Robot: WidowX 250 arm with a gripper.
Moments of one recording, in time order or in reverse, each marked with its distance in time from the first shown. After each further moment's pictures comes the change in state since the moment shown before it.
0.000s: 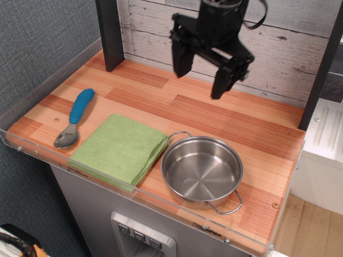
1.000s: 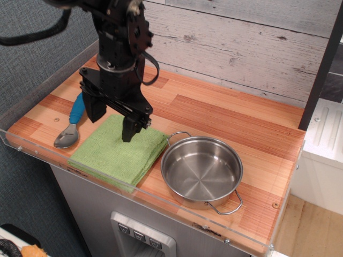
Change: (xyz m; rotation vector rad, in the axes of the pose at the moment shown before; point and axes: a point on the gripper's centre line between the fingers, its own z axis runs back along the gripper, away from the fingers) arm -0.094 0.071 -0.058 0.065 0.047 0.129
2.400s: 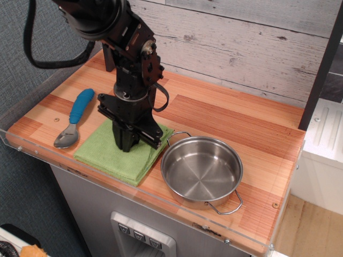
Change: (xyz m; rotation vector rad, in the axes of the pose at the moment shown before) arm 0.004 -0.018 -0.056 -0.041 0.053 -0.027
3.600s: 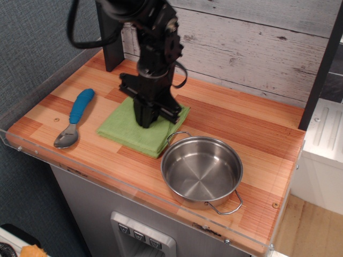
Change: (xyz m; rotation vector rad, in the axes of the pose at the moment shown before) arm 0.042 0.007 -0.004 0.003 -0.008 0.019
